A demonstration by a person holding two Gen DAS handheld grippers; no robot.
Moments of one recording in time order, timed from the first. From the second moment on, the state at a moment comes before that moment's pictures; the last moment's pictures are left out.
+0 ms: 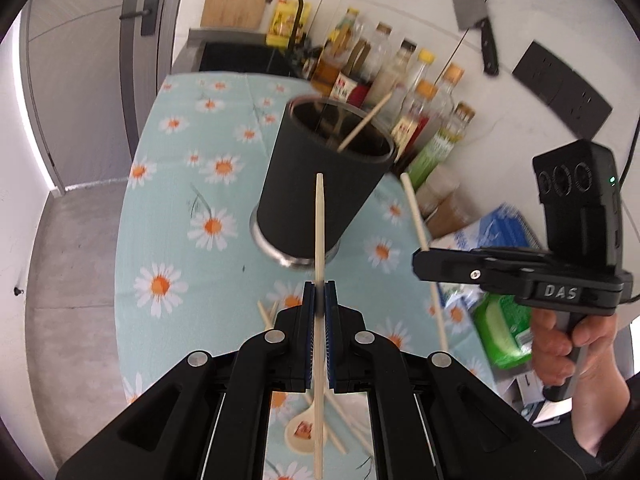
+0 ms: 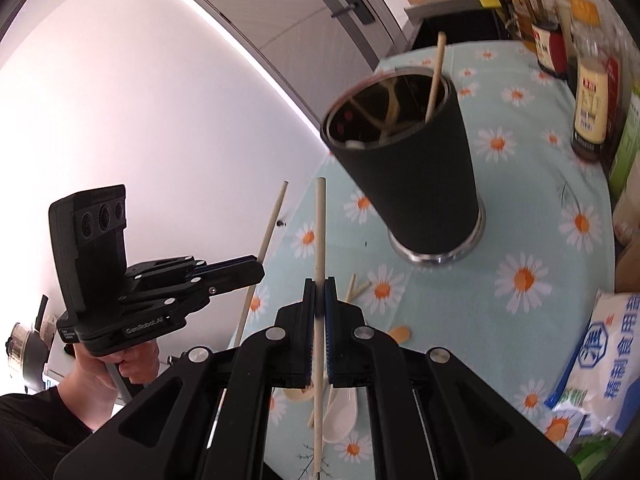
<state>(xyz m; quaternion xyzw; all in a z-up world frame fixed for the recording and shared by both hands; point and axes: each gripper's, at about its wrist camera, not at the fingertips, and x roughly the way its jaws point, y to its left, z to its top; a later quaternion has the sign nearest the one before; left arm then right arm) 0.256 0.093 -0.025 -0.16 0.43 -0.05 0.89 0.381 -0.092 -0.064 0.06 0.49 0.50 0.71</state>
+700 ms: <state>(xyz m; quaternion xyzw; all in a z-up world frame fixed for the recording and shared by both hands) 0.311 0.106 0.062 -0.20 0.24 -0.05 0.95 0.437 -0.078 0.020 0.13 0.34 0.50 0.78</state>
